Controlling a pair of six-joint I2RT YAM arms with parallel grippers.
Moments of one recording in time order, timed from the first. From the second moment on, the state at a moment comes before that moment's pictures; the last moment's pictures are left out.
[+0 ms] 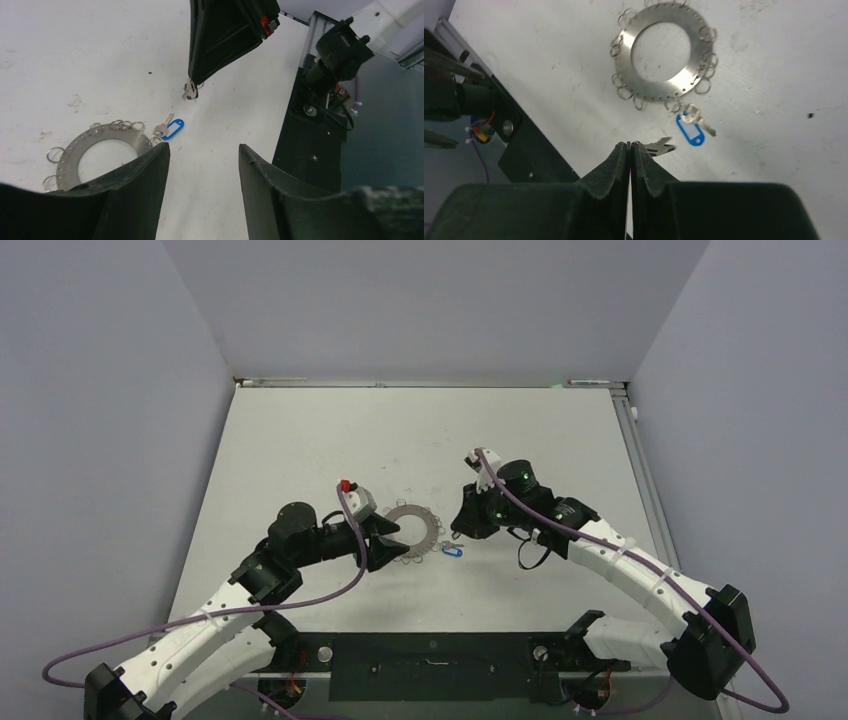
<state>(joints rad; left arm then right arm) -0.67 0.71 0.54 0.00 0.49 -0.16 0.67 1.15 0.89 -0.39 -0.29 0.33</state>
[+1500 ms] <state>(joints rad) -0.89 0.71 0.47 -0.09 -0.04 -0.24 0.92 1.01 0.51 -0.27 0.01 0.67</state>
